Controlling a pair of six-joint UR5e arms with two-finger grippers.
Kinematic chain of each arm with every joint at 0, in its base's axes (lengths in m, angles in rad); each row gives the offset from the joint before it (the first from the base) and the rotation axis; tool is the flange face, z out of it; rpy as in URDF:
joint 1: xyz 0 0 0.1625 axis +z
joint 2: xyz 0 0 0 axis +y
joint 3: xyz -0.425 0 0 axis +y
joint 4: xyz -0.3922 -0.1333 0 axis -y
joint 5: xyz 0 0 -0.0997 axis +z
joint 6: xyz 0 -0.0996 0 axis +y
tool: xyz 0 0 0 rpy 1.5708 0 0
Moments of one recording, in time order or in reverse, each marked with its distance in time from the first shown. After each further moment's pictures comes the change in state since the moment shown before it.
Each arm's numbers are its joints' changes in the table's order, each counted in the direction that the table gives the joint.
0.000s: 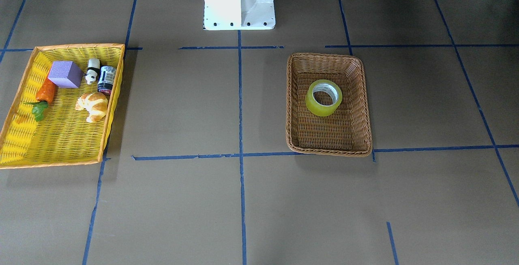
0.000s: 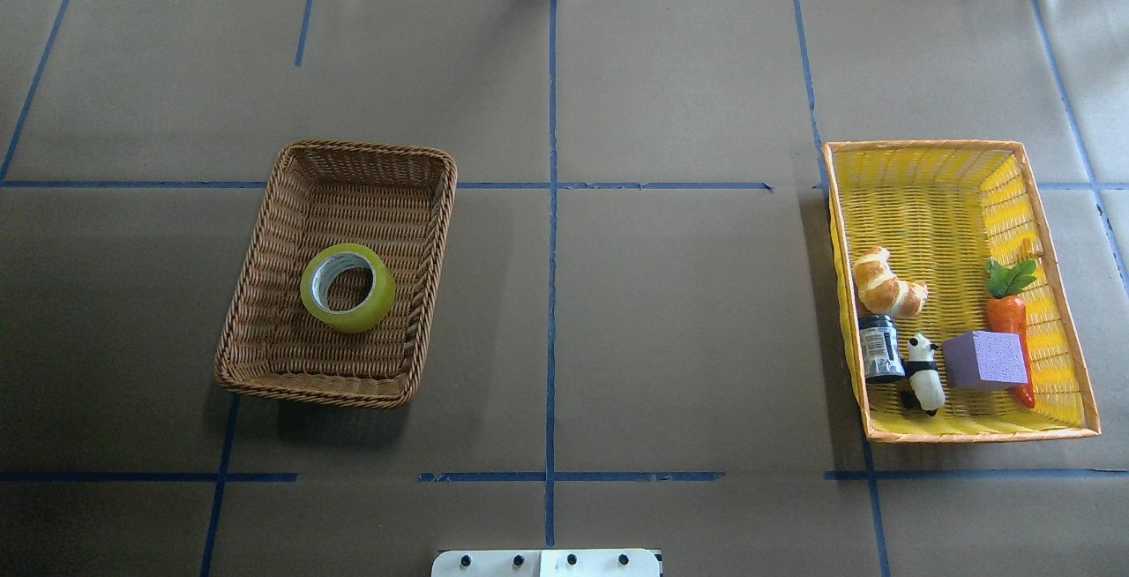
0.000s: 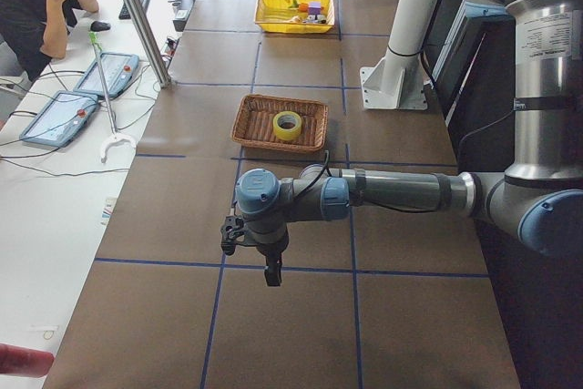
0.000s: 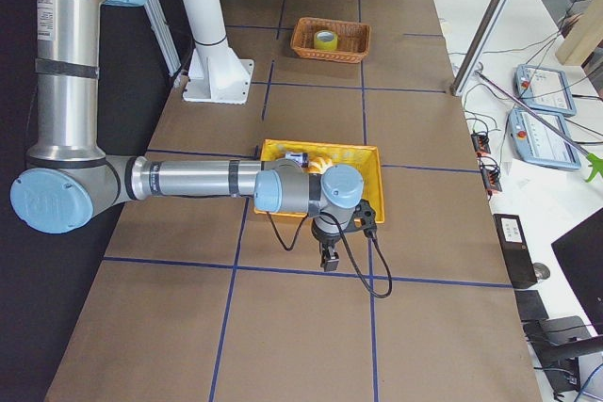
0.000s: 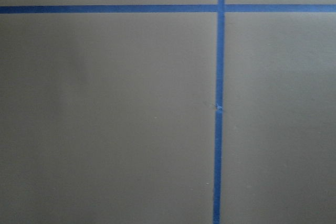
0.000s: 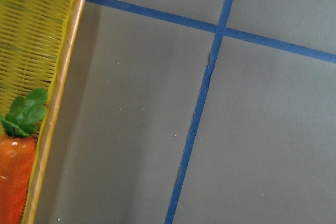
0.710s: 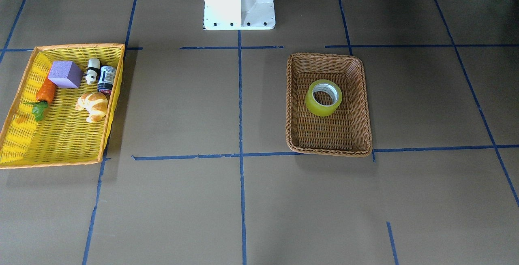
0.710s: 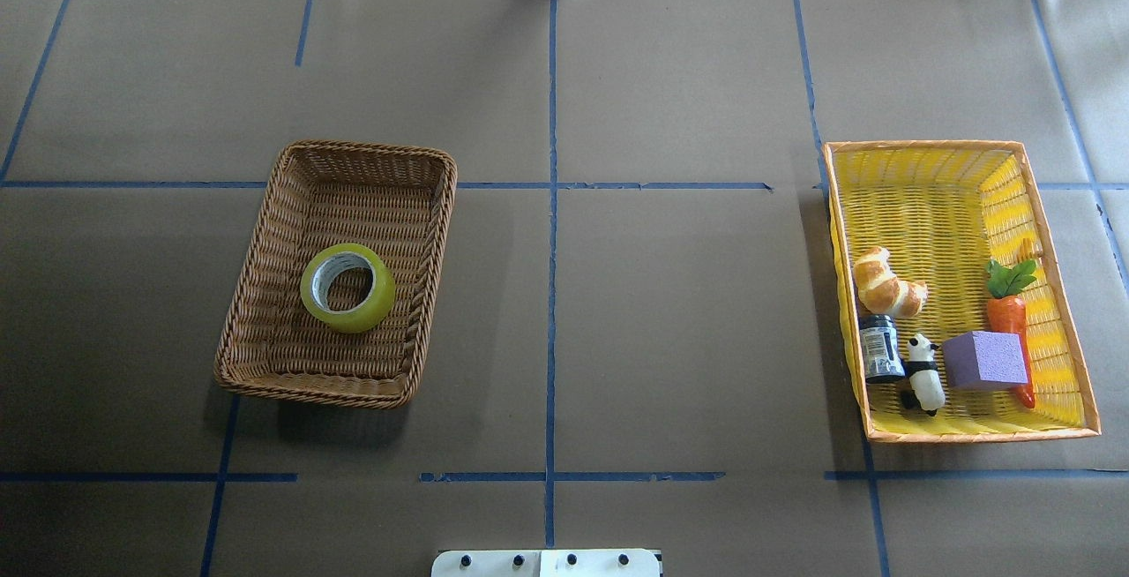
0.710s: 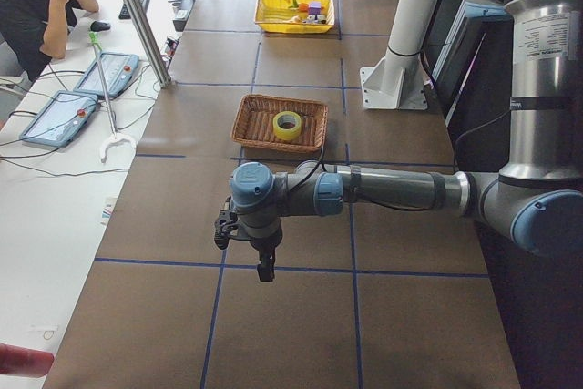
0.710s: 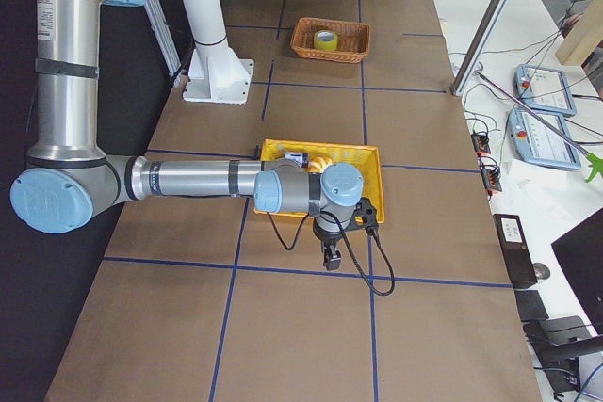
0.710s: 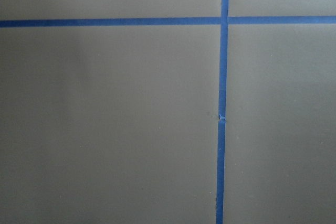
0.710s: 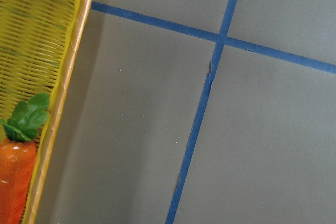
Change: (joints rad) left arm 0.000 0.026 0.004 0.003 -0.001 -0.008; right arm 0.000 0.000 -0.001 0.018 0.001 -0.005
